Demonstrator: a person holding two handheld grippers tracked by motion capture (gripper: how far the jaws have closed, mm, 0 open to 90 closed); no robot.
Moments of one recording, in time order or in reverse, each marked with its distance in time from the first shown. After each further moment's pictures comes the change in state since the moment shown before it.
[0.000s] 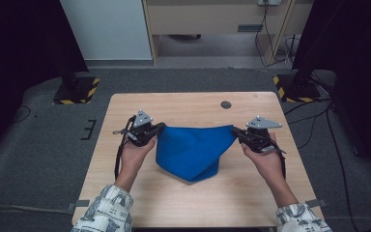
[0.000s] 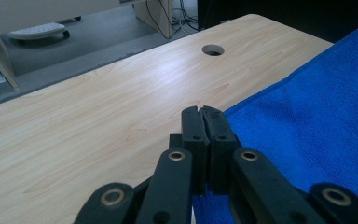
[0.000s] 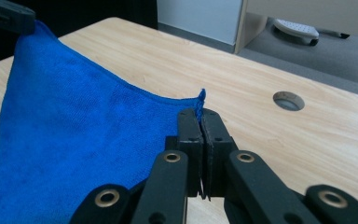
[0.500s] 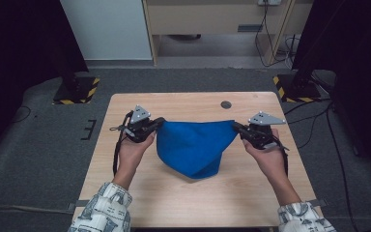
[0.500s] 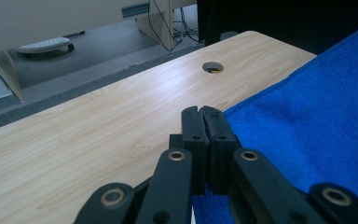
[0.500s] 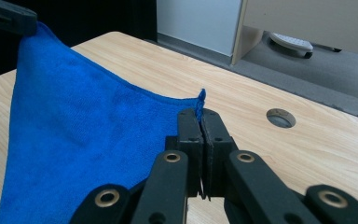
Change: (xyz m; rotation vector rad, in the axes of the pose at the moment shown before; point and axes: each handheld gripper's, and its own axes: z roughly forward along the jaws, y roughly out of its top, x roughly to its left) left arm 0.000 0.016 -0.011 -0.041 0.006 0.008; right arm 0.002 0.018 -0.011 -0.036 -0.007 -0.025
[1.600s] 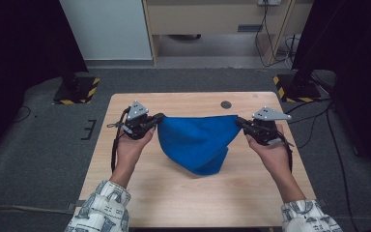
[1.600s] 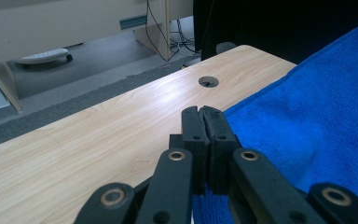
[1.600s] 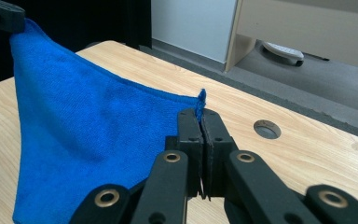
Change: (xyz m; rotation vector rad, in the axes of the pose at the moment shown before) left arm 0.001 0.015 -0.010 -0.036 -0.015 0.003; right arm -0.006 0.016 -0.011 -0.016 -0.019 -0.013
